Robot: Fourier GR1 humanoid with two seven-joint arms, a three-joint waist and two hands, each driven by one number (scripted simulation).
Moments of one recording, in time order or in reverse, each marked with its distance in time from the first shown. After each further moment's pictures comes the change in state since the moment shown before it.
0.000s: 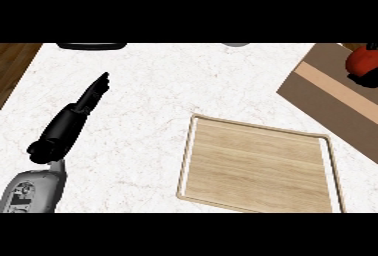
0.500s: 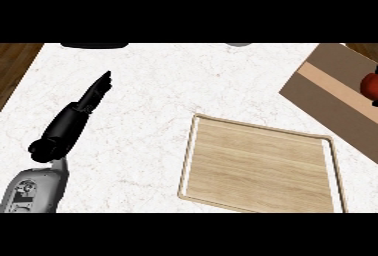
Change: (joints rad) left arm -0.013 -0.006 -0.002 0.005 0.002 -0.011 -0.004; right arm -0.057 -0.166 0.051 0.393 0.069 0.081 -0.184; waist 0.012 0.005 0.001
